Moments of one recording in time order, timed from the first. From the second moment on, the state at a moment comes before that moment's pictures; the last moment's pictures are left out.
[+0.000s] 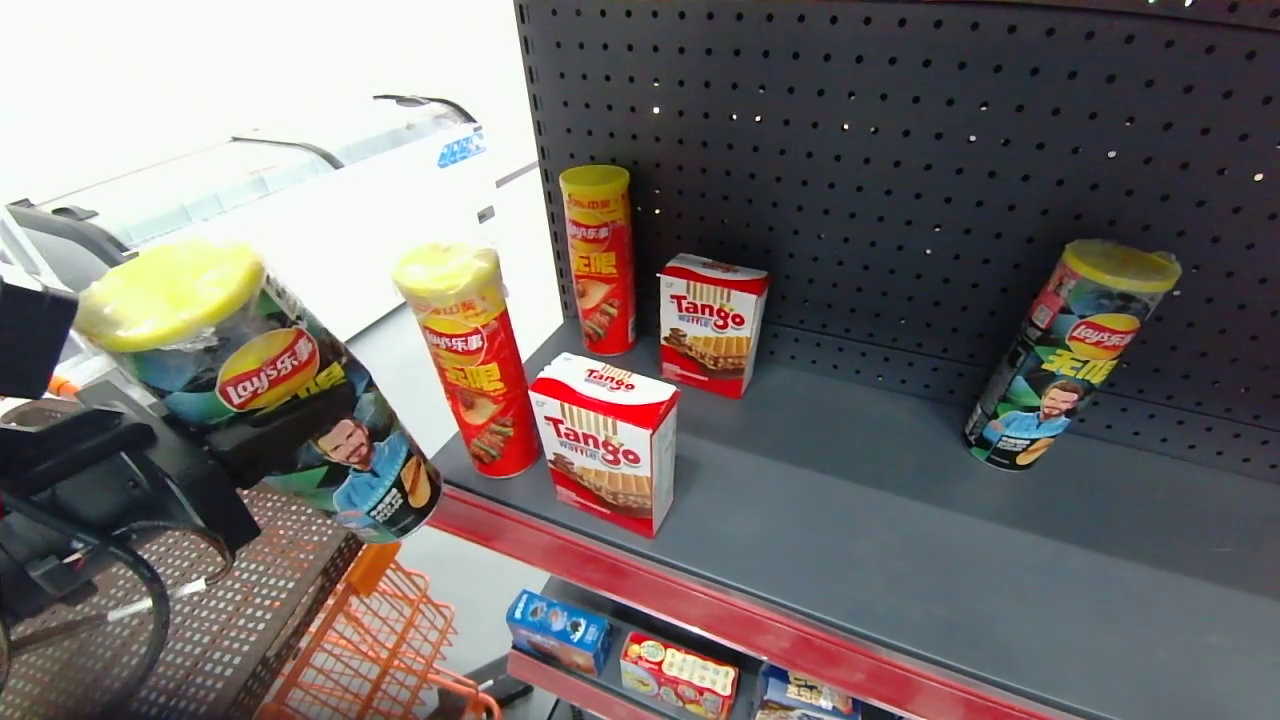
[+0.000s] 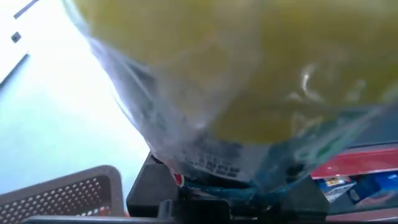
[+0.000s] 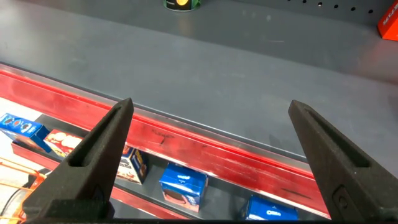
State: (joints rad) left arm -0.13 1.20 -0.44 -0.82 -0.36 0.05; right arm -0.01 0.00 0.00 0.00 -0.01 -0.01
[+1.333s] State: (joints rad) left arm -0.47 0.95 -0.42 -0.48 -0.37 0.08; right arm -0.01 0.00 0.00 0.00 -0.01 -0.01
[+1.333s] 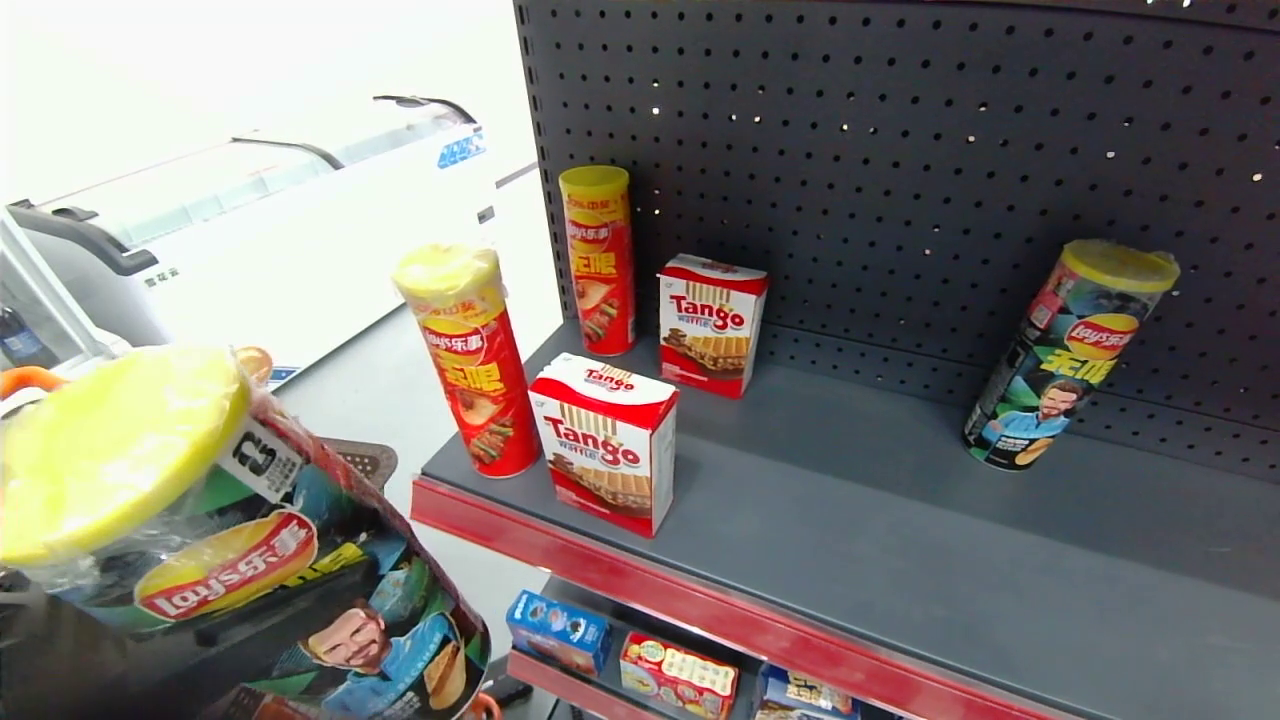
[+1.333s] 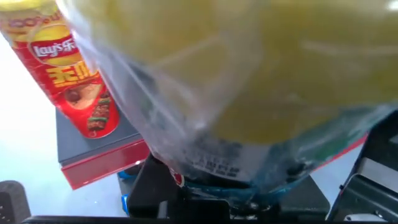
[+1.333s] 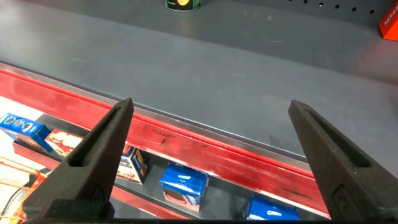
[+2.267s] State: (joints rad) left arm -0.51 1.07 -0.43 -0.49 -0.38 0.10; right arm -0.01 0.00 0.00 0.00 -0.01 -0.01
